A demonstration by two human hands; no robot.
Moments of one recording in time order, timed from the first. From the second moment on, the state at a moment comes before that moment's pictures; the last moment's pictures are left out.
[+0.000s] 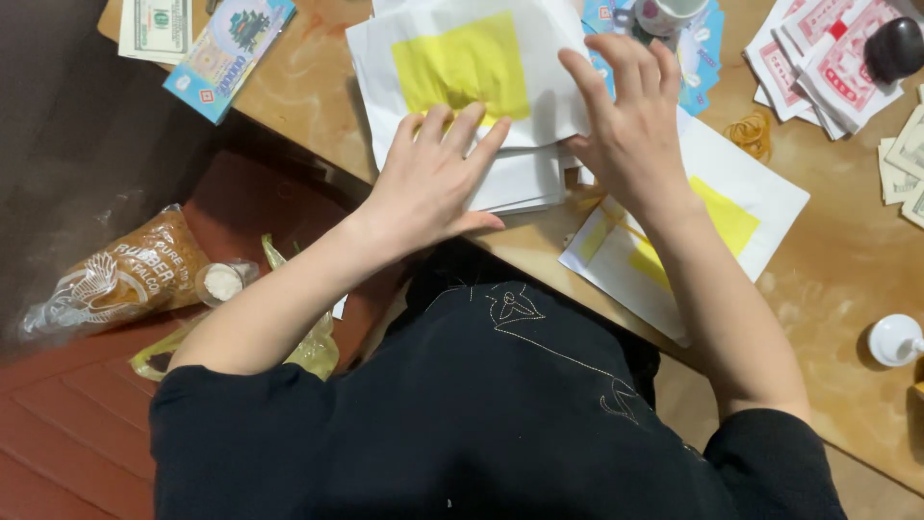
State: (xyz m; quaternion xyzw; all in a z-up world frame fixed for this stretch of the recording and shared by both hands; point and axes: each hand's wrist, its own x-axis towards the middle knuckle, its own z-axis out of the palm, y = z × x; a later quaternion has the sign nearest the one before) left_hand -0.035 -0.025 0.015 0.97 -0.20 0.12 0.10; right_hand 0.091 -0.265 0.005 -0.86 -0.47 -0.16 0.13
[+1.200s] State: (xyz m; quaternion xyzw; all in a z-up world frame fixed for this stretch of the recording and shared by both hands) left_hand -0.027 0.007 0.016 0.90 -0.06 0.06 0.43; right_hand 0.092 -0.260 -0.029 -0.88 -0.40 -0.05 0.25
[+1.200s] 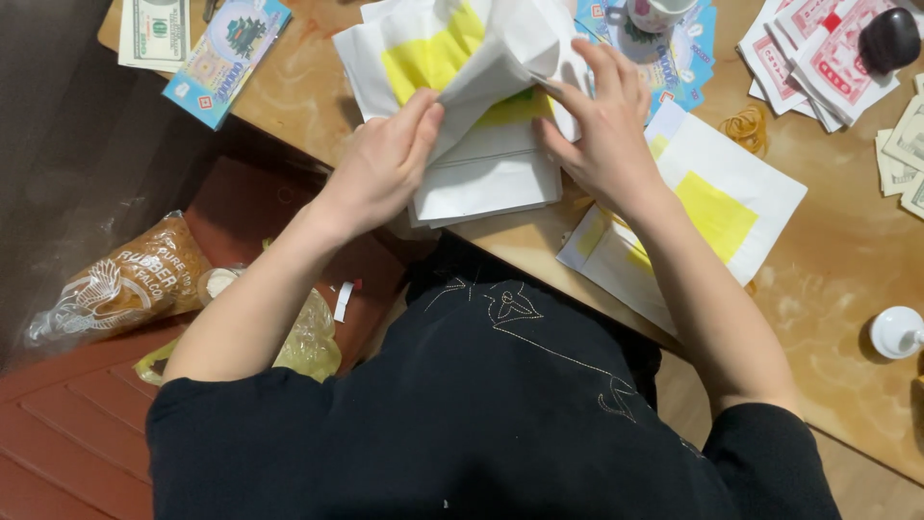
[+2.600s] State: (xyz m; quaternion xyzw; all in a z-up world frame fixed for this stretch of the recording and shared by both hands) left_hand 0.033 -0.022 -0.043 0.94 -0.22 0.21 0.13; right_hand 0.124 -0.267 0.046 -0.66 -0.22 0.12 0.71
